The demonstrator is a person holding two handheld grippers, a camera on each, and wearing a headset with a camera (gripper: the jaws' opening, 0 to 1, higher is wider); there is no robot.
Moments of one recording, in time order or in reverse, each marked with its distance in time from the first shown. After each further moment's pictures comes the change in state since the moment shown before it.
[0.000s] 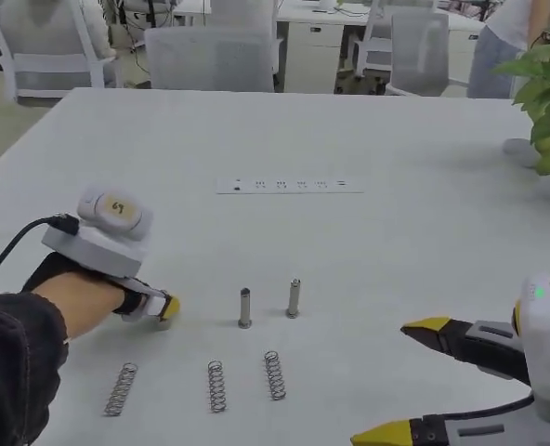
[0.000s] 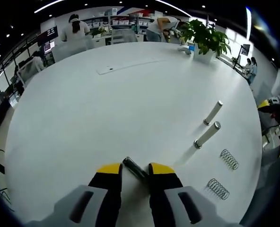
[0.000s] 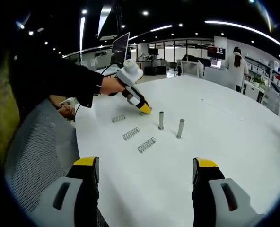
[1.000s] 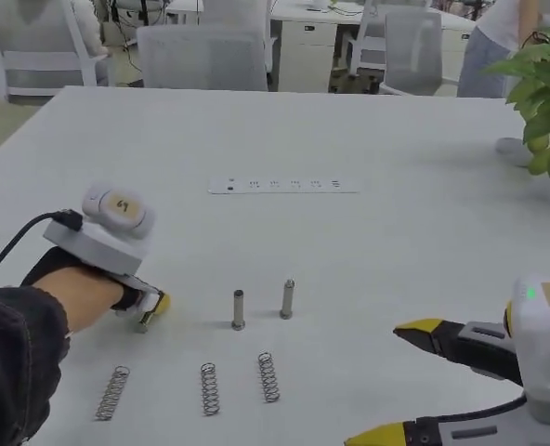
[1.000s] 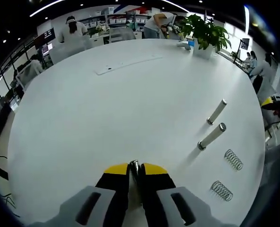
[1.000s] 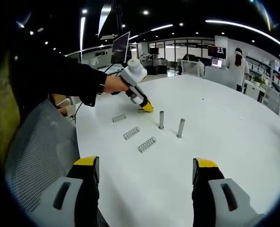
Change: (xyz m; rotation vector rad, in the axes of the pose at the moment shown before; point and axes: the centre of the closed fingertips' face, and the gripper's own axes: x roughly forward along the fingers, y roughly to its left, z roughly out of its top) left arm 0.005 0.002 0.004 0.037 0.023 0.018; right arm 0.001 -0.001 0.001 0.001 0.005 0.006
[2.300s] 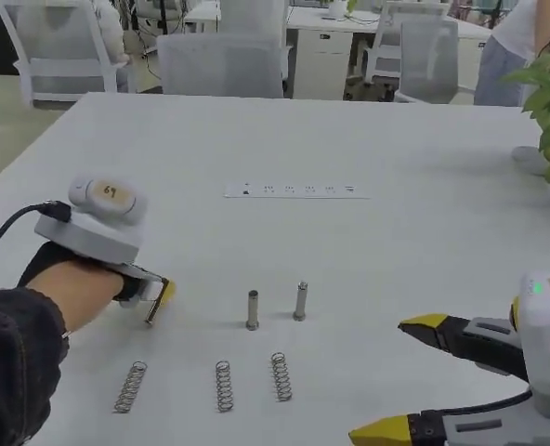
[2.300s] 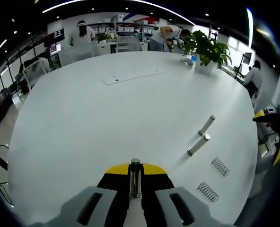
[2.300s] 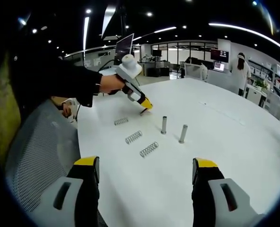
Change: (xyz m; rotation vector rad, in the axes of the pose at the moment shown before) left arm -0.032 0.004 0.008 -0.093 -0.099 -0.005; right arm 0.003 0.005 0.011 -0.029 -0.017 0.013
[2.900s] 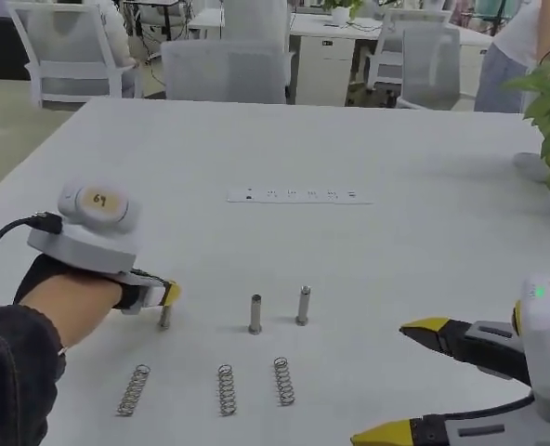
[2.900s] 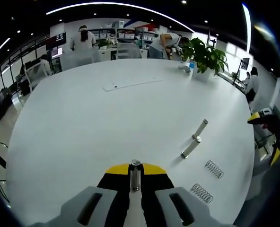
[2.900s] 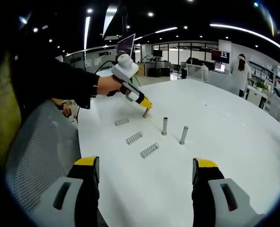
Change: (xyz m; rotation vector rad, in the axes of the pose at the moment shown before) left arm -0.014 -0.010 0.003 -0.014 -0.072 -0.015; right arm -0.001 0.002 0.003 -0.010 0.000 0.001
